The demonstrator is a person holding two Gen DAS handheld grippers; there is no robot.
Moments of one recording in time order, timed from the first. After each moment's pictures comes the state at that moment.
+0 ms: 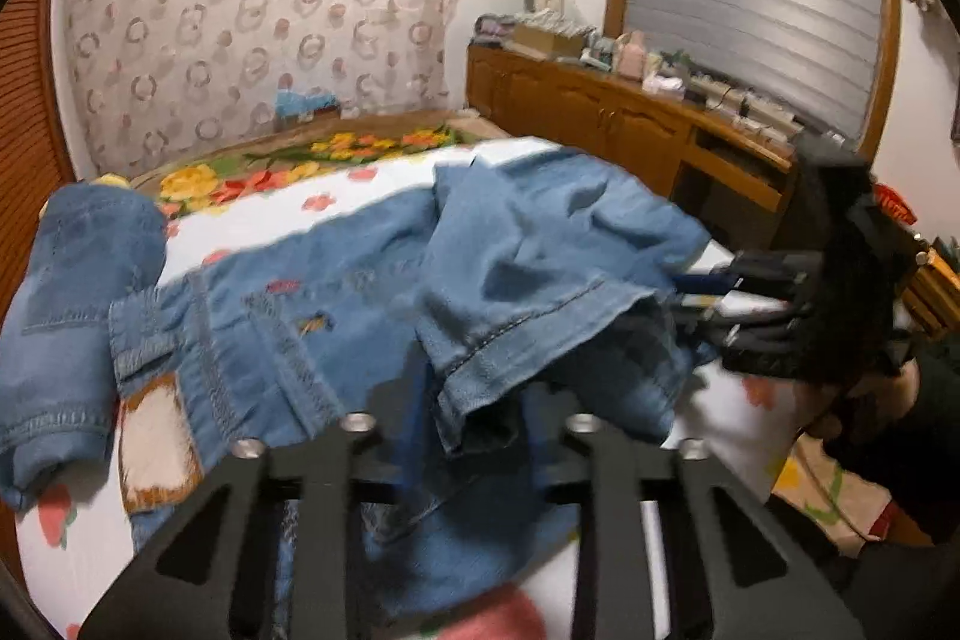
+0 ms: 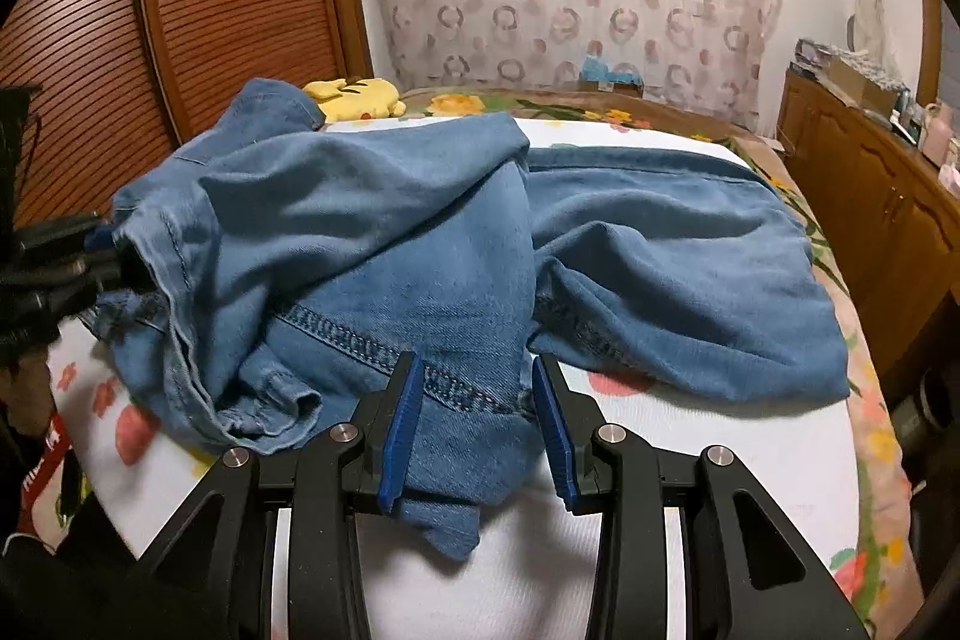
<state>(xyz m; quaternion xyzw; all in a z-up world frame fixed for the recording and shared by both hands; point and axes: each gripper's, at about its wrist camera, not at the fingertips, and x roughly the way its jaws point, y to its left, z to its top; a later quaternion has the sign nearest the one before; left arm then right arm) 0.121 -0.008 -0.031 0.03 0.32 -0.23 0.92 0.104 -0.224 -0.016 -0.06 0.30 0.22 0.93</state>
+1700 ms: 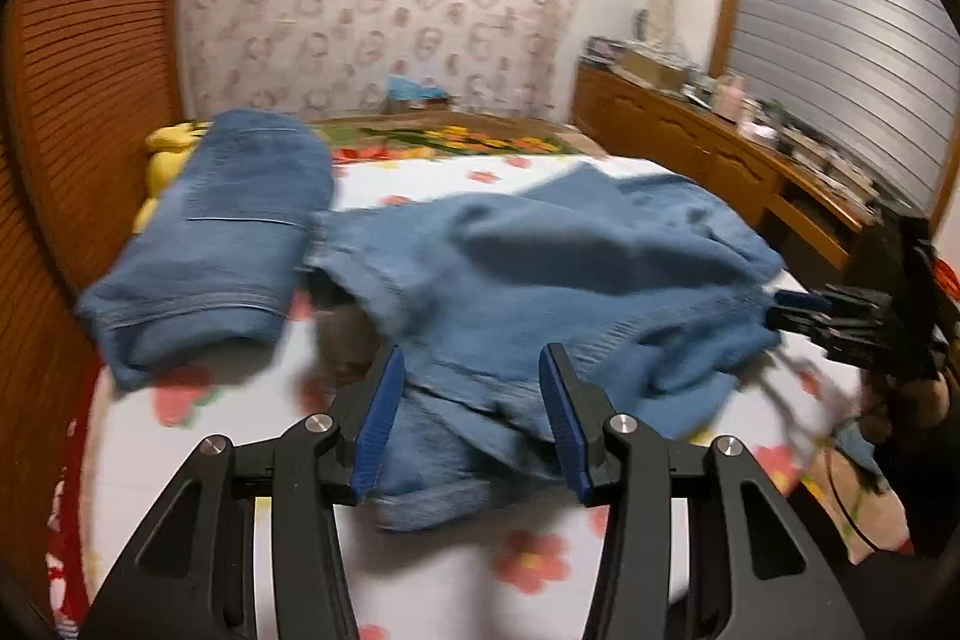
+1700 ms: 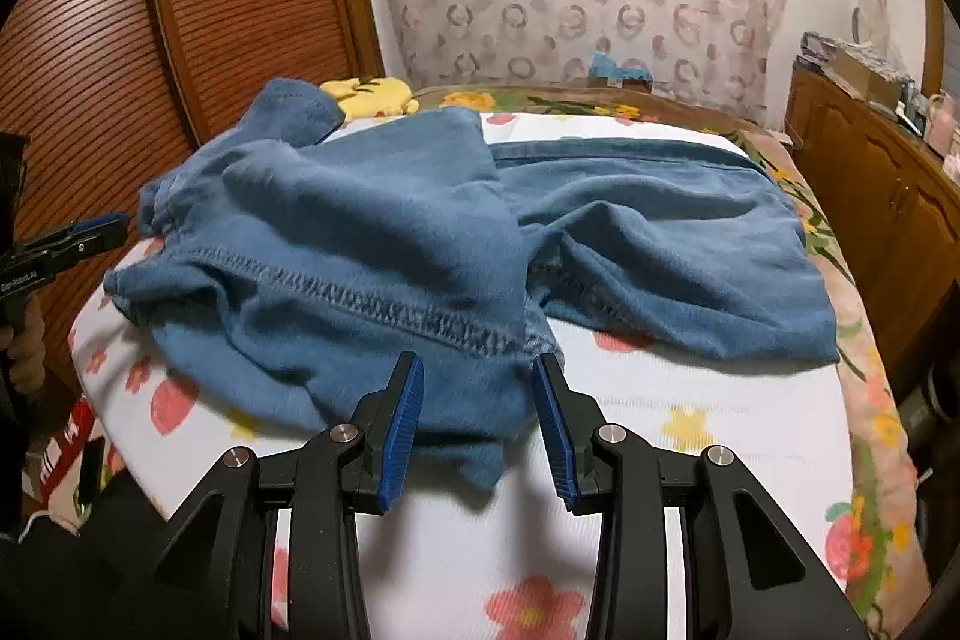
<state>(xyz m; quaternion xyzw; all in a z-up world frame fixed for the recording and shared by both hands) 0.080 0.078 -0.042 -0.02 0.33 -0.13 0.94 0.070 -0.235 -0.030 -0.06 0.30 0.23 0.92</state>
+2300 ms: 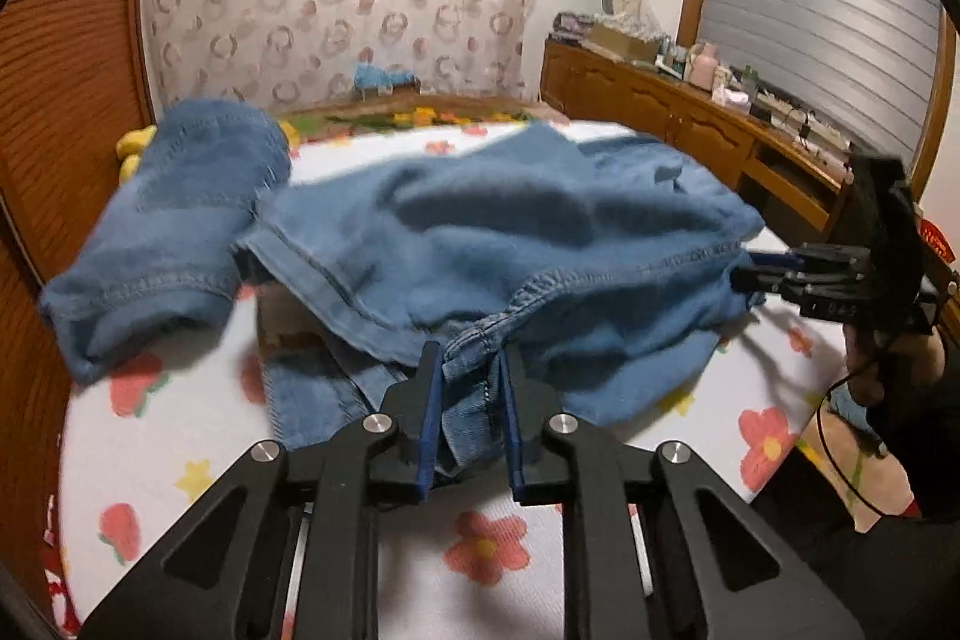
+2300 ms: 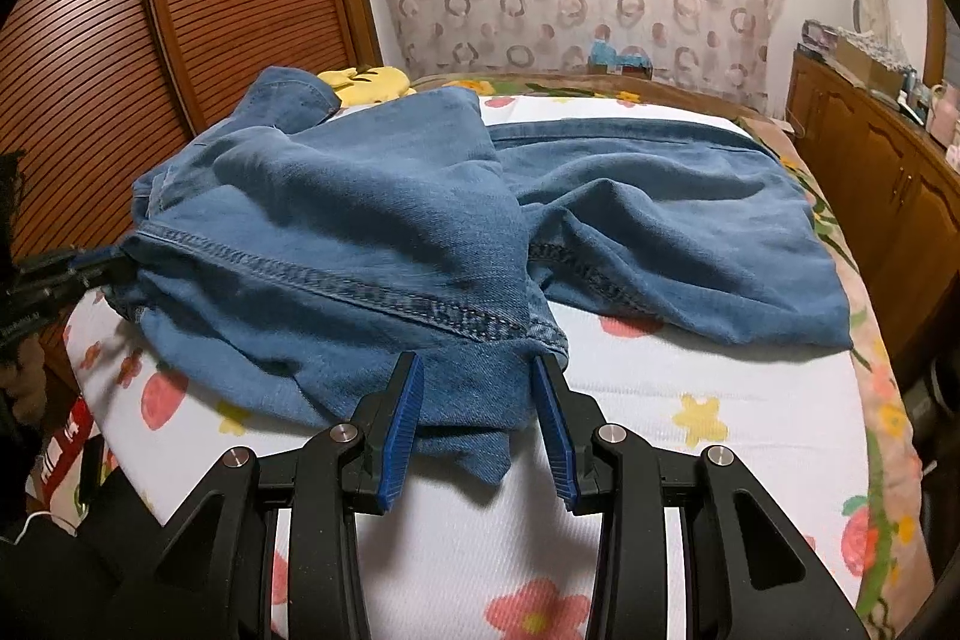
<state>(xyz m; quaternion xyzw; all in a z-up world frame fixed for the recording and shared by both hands) 0.073 0.062 -0.048 0.00 0.34 -0.14 0.93 0.080 -0.232 -0.033 -0.05 0.31 0.23 0.92</state>
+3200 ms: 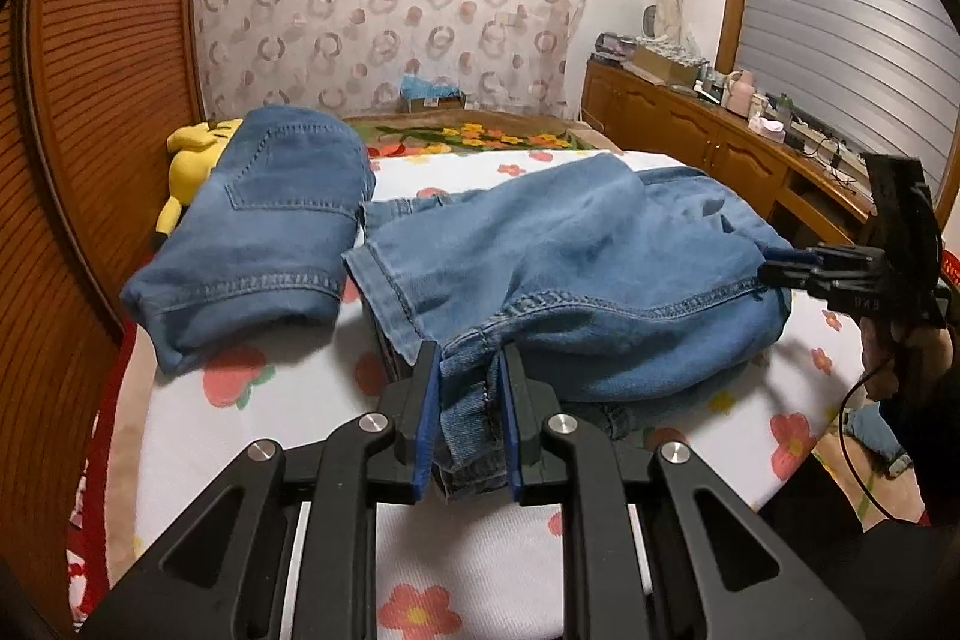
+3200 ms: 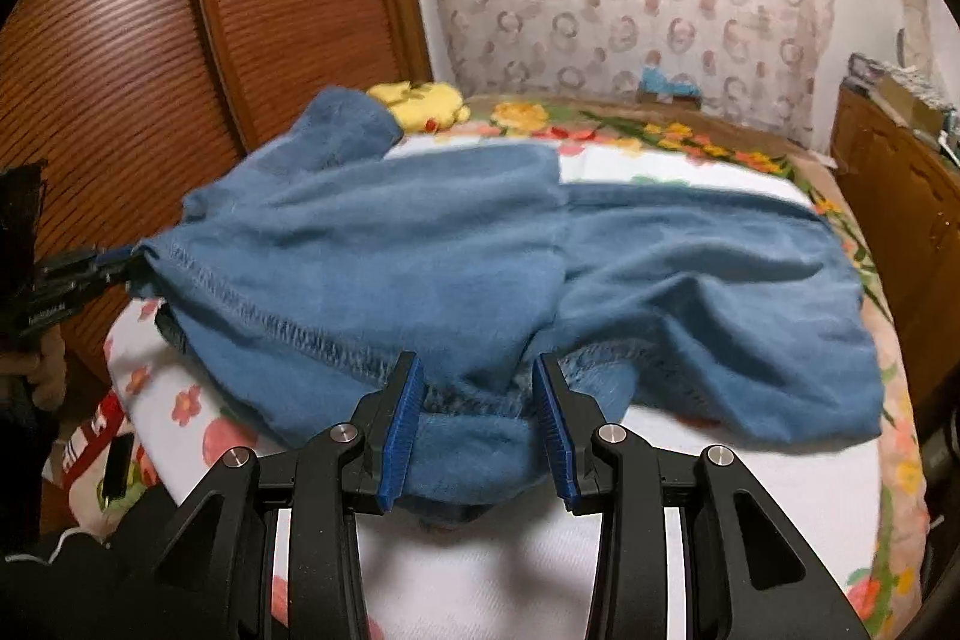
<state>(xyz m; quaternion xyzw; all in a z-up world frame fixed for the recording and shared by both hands) 0.065 0.109 -0.041 -0.02 0.33 -0.09 0.94 0.086 -0.218 -0.038 -0.06 0.30 0.28 0.91</state>
